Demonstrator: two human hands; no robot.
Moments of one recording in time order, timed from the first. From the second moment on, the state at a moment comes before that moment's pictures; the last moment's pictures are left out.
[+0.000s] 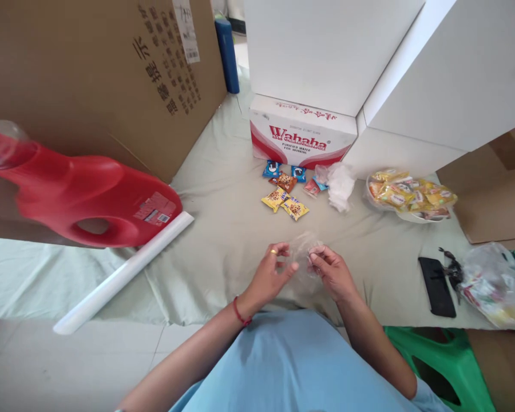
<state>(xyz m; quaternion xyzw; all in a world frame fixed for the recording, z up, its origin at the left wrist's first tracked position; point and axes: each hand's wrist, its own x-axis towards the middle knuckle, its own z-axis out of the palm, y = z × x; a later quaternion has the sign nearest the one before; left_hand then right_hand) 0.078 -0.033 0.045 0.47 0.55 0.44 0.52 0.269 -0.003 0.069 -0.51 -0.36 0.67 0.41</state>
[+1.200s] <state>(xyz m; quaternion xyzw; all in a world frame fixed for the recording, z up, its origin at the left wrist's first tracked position) 0.015 -0.031 0.013 0.44 0.67 0.39 0.46 0.200 0.134 0.016 -0.41 -0.75 0.50 0.14</state>
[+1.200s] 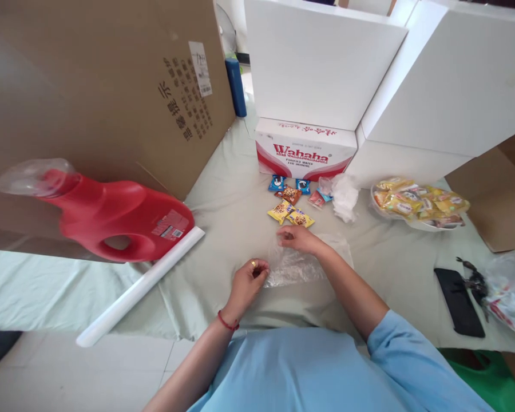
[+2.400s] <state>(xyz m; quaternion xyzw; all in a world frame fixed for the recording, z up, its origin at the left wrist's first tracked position) -0.001 -0.021 -0.004 0.46 0.77 0.43 0.12 0.373 -0.056 0.057 -0.54 -0.74 0.30 0.28</state>
